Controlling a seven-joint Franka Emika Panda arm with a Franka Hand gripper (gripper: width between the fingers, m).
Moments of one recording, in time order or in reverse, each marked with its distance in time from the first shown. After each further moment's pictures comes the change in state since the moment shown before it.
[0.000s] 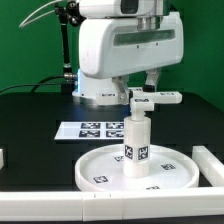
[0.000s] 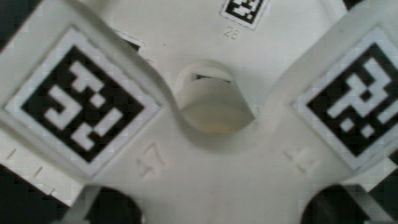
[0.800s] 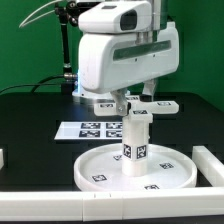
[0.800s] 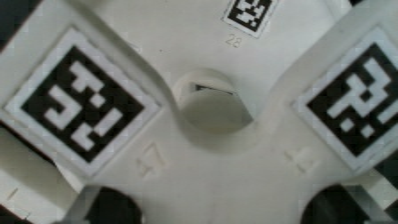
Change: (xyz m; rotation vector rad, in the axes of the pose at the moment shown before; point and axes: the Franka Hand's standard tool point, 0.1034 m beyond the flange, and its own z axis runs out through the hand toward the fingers) arm -0.005 -0.002 0.020 0.023 -0.022 -0.043
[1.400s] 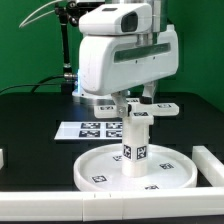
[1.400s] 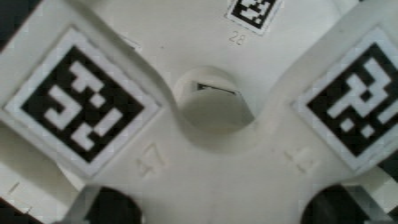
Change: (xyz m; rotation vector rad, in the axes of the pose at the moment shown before) arm 0.002 0.002 0.000 -0.015 0.016 -0.007
